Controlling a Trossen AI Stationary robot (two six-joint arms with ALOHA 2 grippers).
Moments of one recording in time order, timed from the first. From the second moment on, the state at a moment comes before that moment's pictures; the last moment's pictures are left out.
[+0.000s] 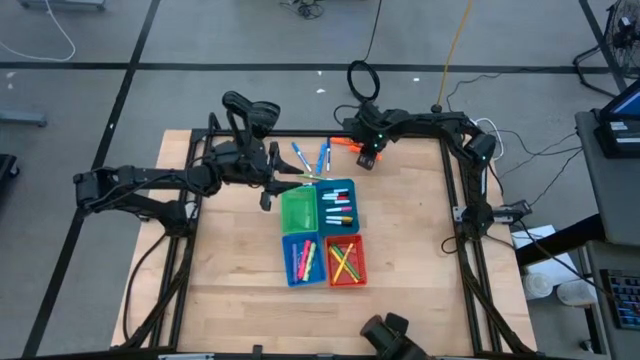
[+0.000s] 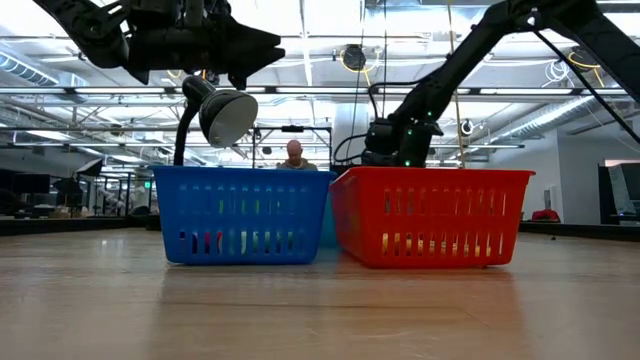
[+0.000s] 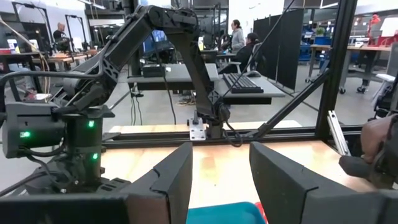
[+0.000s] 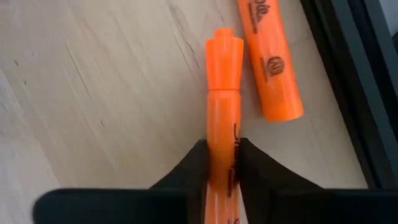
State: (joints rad) left arm 0.36 1.22 0.57 0.70 0.47 0.02; right arm -0.77 2.04 1.26 -0.64 -0.05 -0.38
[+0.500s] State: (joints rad) left arm 0.36 1.22 0.57 0.66 0.47 0.02; right arm -0.64 1.74 1.23 -0.63 -0.05 -0.30
